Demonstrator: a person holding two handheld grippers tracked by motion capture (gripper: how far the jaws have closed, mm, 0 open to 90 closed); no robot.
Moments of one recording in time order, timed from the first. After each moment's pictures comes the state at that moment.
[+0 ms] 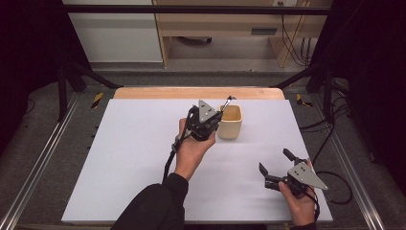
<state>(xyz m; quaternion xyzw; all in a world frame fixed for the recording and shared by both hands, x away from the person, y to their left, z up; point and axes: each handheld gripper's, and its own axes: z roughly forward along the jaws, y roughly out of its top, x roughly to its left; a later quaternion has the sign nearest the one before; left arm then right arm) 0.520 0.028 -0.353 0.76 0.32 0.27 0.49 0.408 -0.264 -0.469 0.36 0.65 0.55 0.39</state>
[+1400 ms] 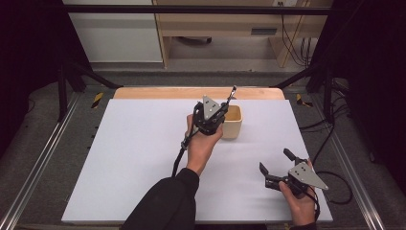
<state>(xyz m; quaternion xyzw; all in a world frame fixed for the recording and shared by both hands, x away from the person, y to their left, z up) 0.542 0.009 -0.364 0.71 0.33 0.29 0.55 0.409 -0.265 -0.469 0.36 0.65 0.55 0.39</state>
